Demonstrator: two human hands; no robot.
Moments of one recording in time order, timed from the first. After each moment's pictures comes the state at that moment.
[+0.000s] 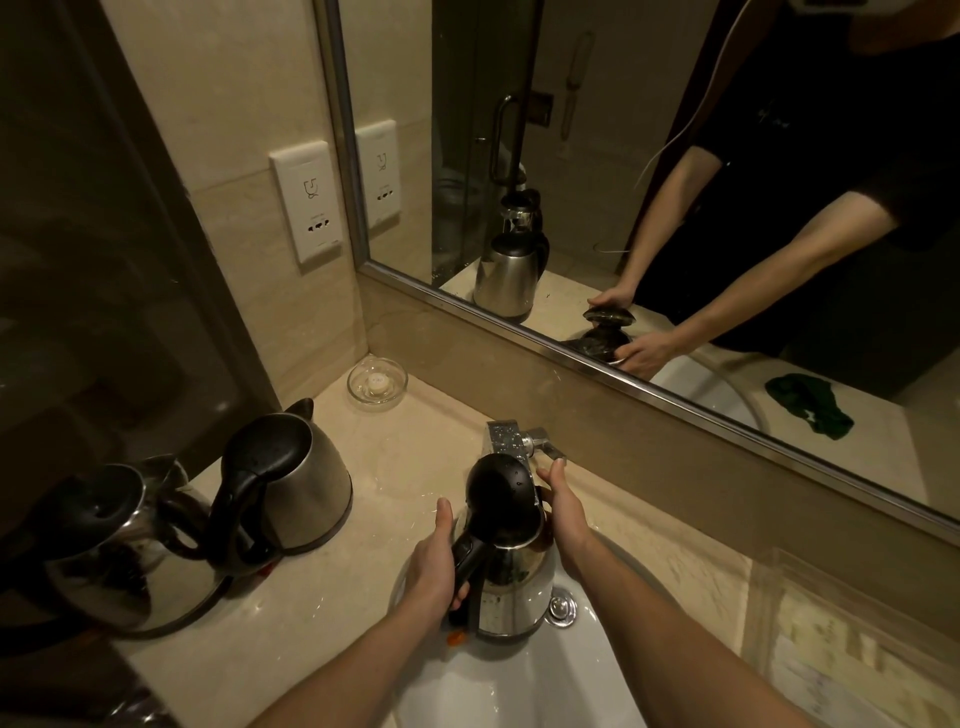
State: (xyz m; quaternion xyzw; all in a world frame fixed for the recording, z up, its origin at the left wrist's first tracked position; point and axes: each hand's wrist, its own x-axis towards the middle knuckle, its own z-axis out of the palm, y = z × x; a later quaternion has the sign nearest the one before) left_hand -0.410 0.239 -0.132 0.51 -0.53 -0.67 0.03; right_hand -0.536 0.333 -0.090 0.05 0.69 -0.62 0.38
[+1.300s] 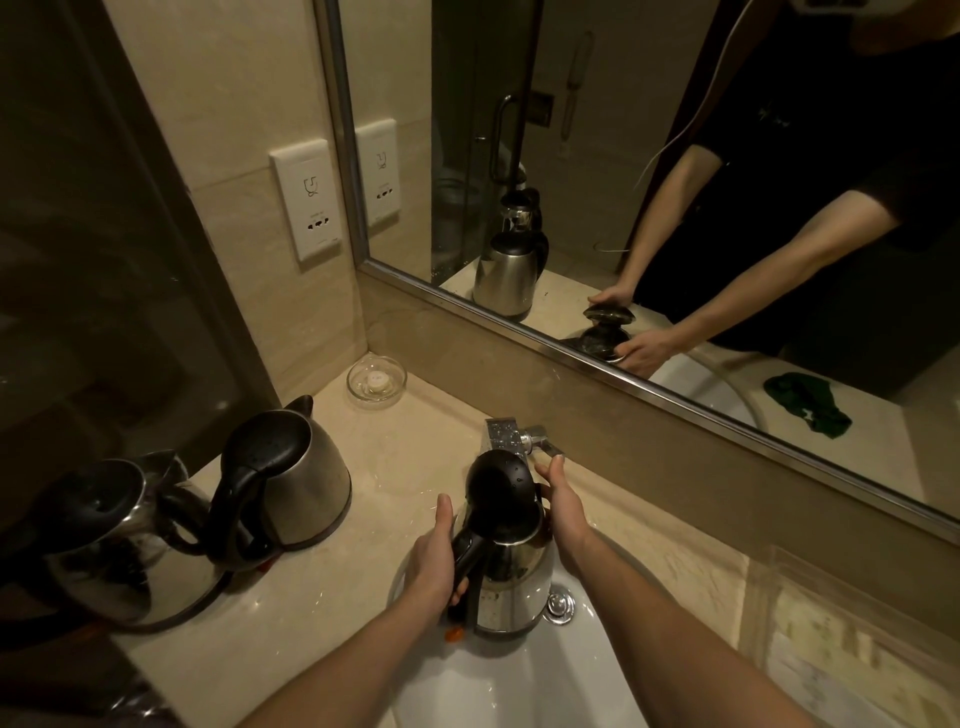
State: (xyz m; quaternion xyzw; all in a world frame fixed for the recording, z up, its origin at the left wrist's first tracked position) left_hand -0.408 0.239 -0.131 0.50 -0.56 -0.66 0.02; right_hand -0.538 0.334 -0.093 0.04 0.67 -0.63 0.39
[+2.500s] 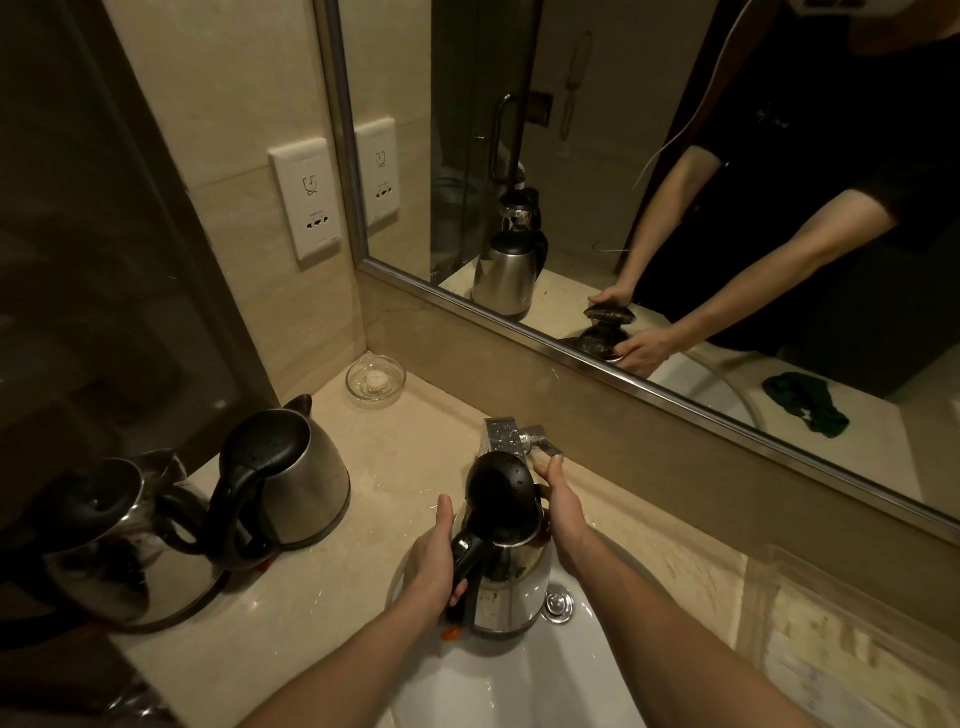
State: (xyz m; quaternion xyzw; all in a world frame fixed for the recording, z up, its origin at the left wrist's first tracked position) left_hand -0.408 0.240 -0.129 0.50 -0.55 -0.67 0.02; right_hand -0.536 0.334 -0.092 0.04 0.69 -0.62 0.38
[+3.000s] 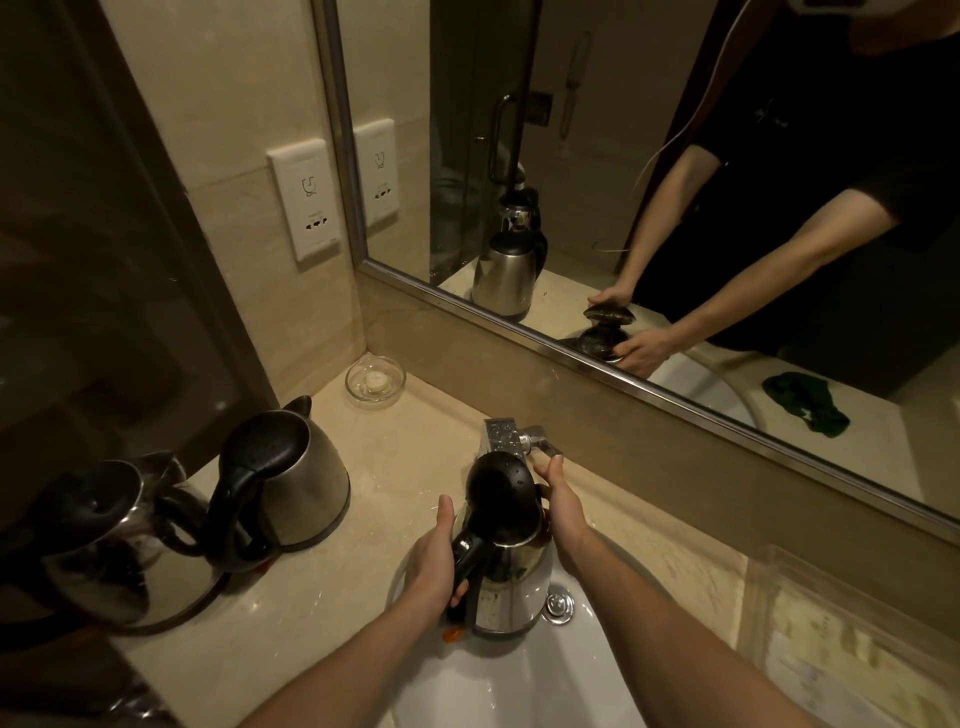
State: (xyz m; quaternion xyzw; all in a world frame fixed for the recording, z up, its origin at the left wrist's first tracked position) left_hand -0.409 0.241 -0.129 0.50 -0.54 -0.67 0.02; right_hand -0.538 0.333 -0.093 0.04 0.69 -0.62 0.38
